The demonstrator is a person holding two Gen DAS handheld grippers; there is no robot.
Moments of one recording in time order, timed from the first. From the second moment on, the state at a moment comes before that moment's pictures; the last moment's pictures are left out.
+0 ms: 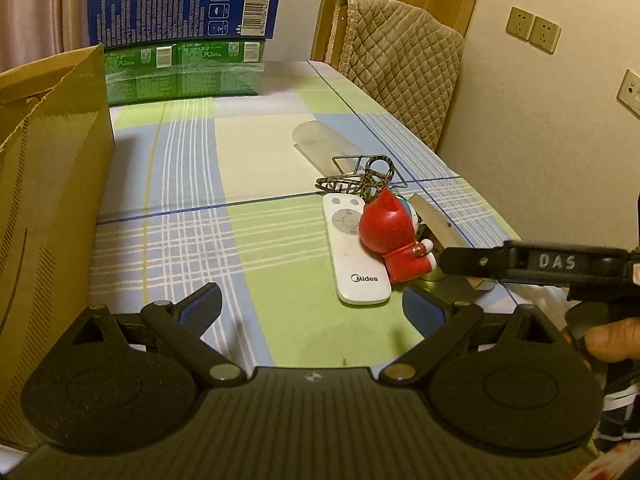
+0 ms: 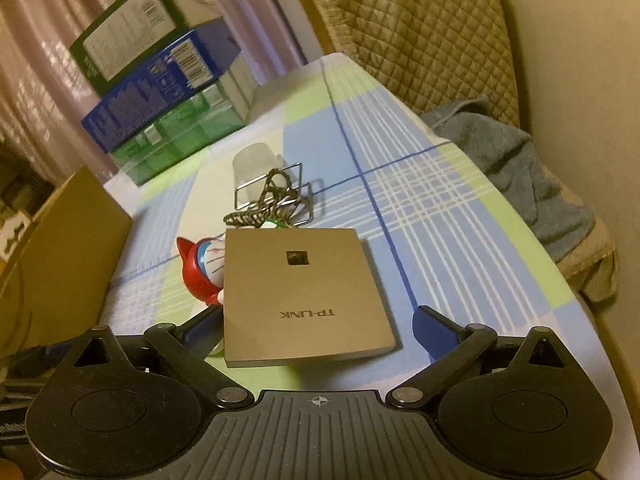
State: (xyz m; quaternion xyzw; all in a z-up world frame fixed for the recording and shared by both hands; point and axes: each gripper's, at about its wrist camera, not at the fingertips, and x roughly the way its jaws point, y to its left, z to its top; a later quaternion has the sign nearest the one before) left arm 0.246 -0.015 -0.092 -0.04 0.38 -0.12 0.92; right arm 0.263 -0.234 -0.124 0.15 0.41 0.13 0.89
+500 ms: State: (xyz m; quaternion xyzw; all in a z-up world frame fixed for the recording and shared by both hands) left arm 0.242 -0.017 -0.095 -0.04 0.38 -0.13 0.91; right arm 0.220 -0.233 -0.108 0.03 0.40 0.11 0.91
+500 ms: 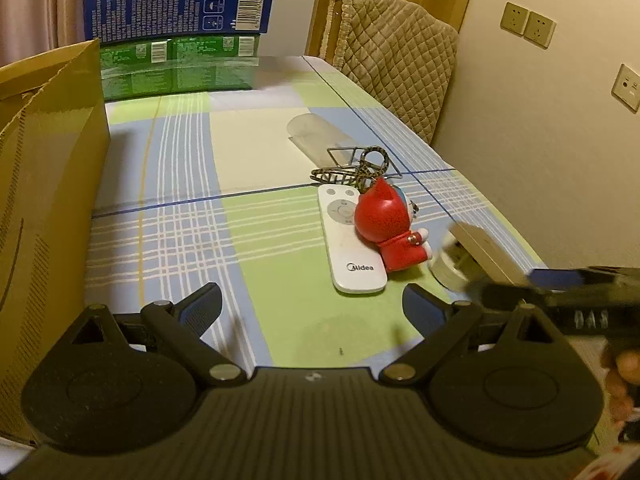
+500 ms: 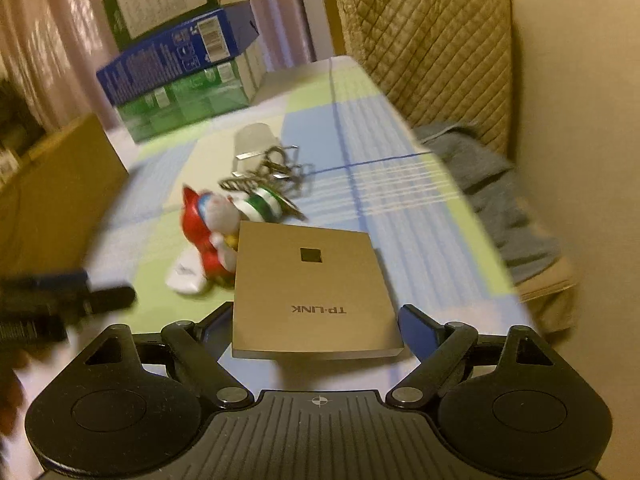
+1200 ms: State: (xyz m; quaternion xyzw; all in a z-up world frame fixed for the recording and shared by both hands) left arm 0.238 -0.022 -0.100 -0.04 0.39 -0.15 0.91; right arm 0.218 -0.255 -0.114 0.12 0.41 0.13 0.90
